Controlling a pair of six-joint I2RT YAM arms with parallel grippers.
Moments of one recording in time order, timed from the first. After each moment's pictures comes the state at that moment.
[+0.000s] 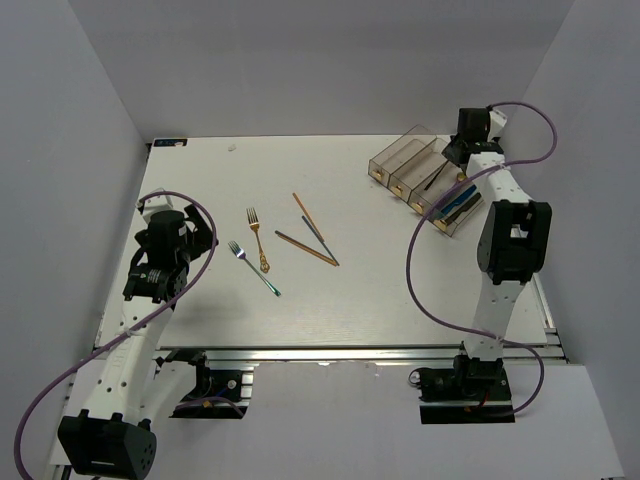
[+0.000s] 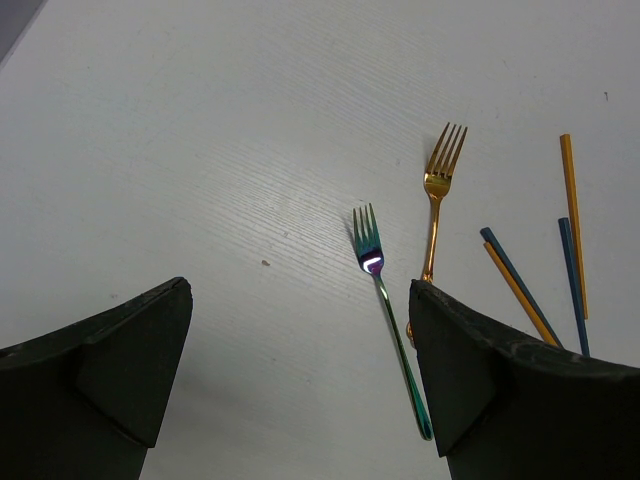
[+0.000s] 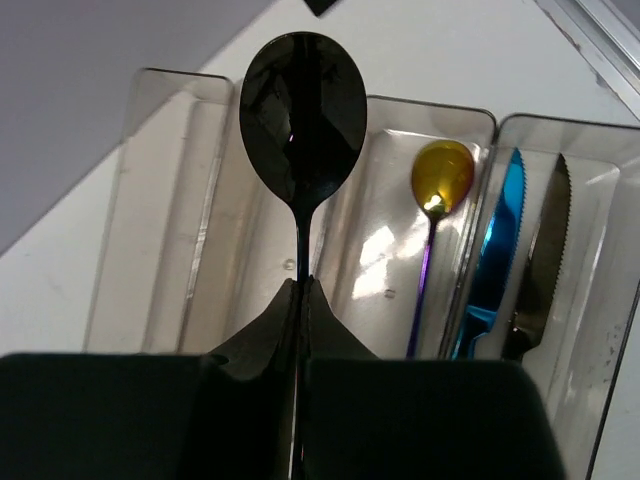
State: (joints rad) left arm -0.11 0.85 0.81 -0.53 -0.34 -0.45; right arm 0.04 2.03 1.74 -0.32 0.26 0.58
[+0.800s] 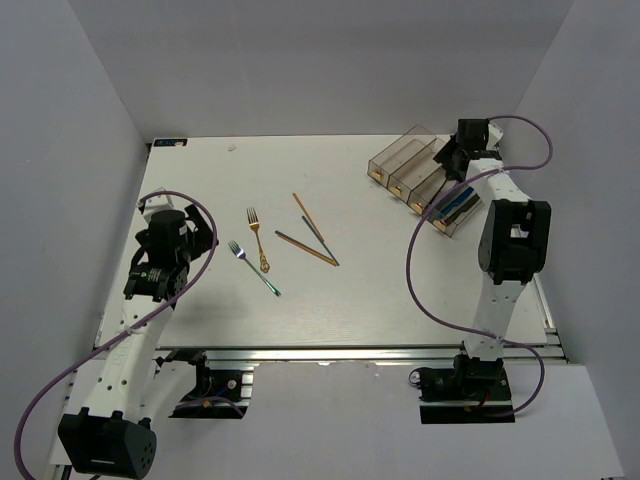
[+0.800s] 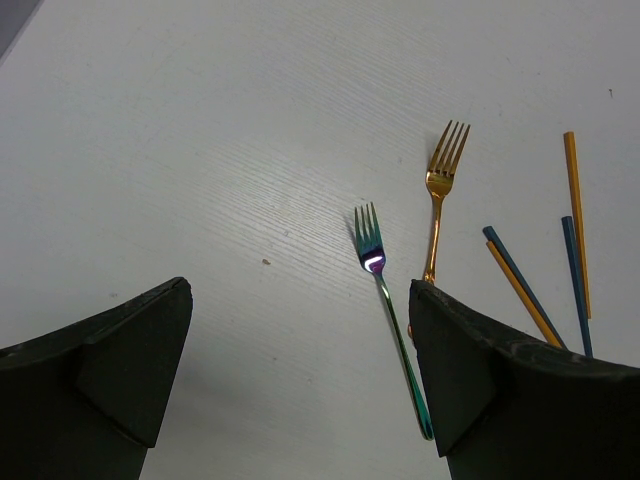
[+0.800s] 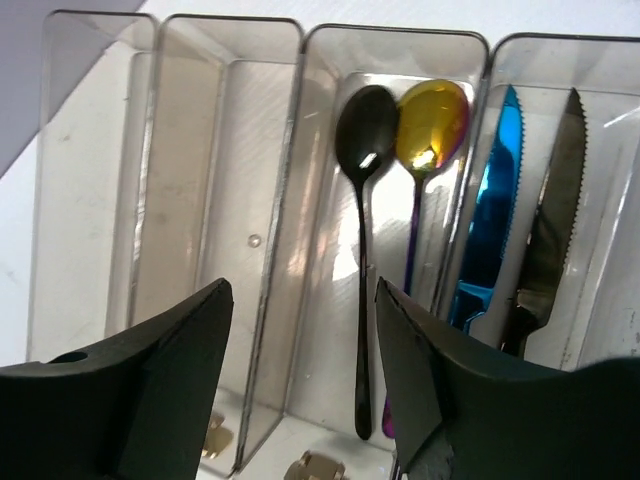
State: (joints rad) left arm -0.11 0.86 0.81 -0.53 -0.34 -0.45; right arm 0.01 2.08 1.69 -0.33 0.23 0.64
